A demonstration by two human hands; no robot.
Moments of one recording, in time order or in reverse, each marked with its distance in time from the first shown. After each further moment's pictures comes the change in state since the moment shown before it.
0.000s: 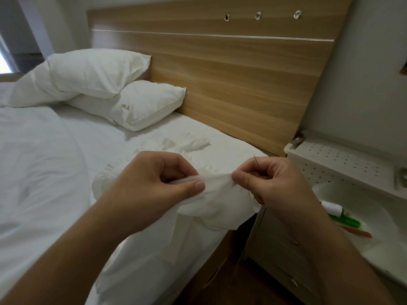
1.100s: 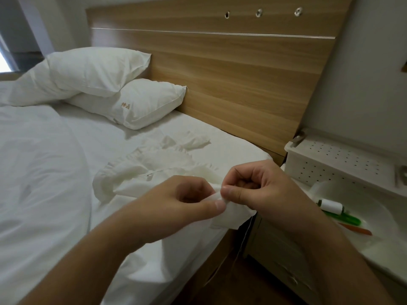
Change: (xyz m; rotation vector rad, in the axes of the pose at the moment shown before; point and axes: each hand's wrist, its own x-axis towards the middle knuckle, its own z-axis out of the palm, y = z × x) left_hand 0.002 -0.017 0.016 -0.016 -0.387 -0.122; right_hand -0.005 -0.006 0.002 -0.100 -0.309 -0.113
